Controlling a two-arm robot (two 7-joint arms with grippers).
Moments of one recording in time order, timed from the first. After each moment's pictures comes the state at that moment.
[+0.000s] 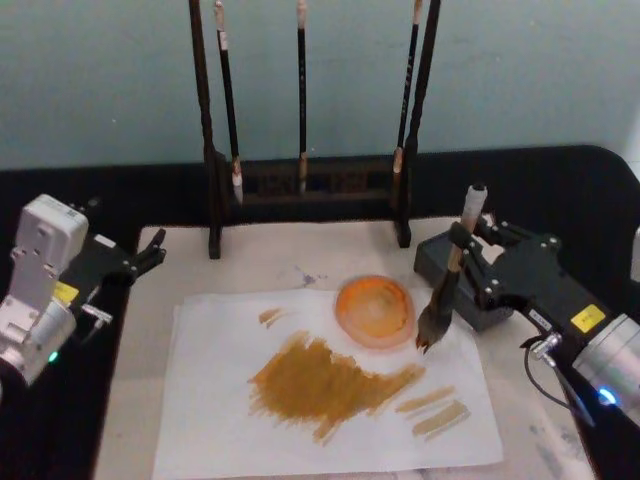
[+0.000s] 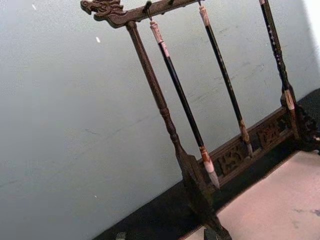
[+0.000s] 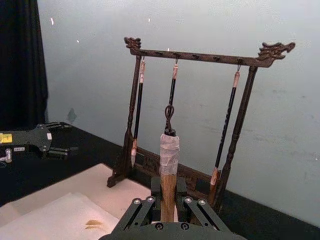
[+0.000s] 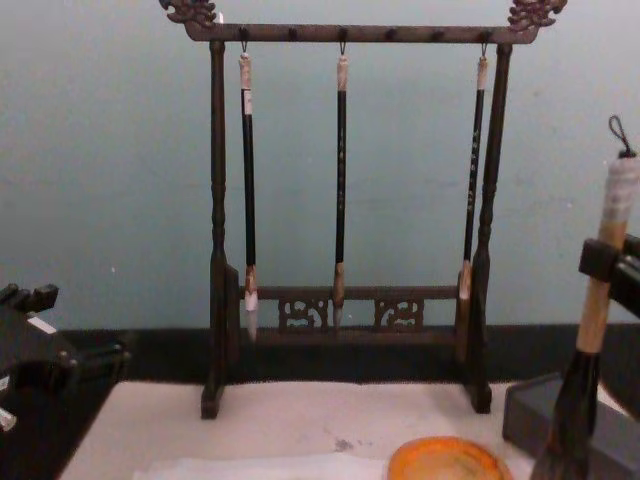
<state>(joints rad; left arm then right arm) -0.20 0.60 0.45 -1.41 -0.25 -0.12 0.03 -0.10 0.58 -0.27 -1.81 0.41 -0.17 0.25</state>
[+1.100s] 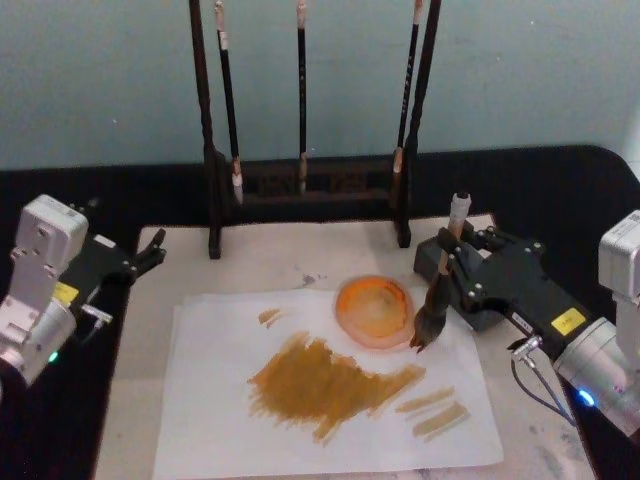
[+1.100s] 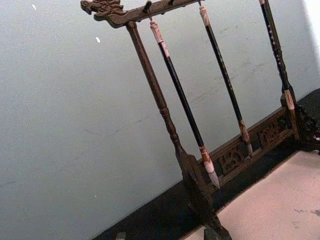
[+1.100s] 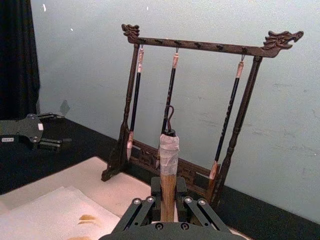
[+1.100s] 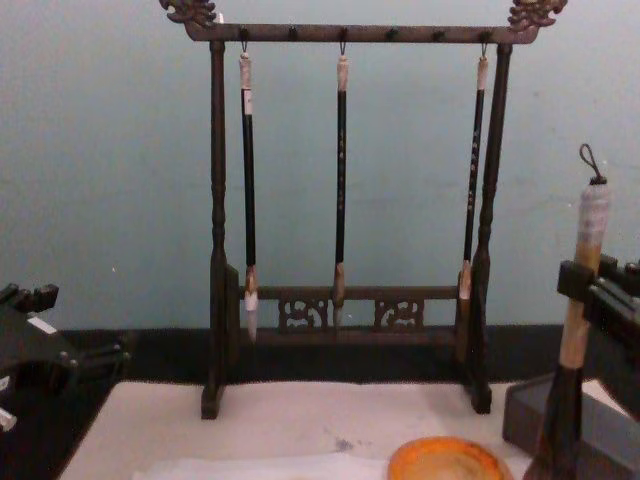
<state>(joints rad) -0.20 0.60 0.45 -1.41 -0.25 -0.12 0.03 -0.09 0.48 -0.25 -1.77 0.30 -0.15 0.27</state>
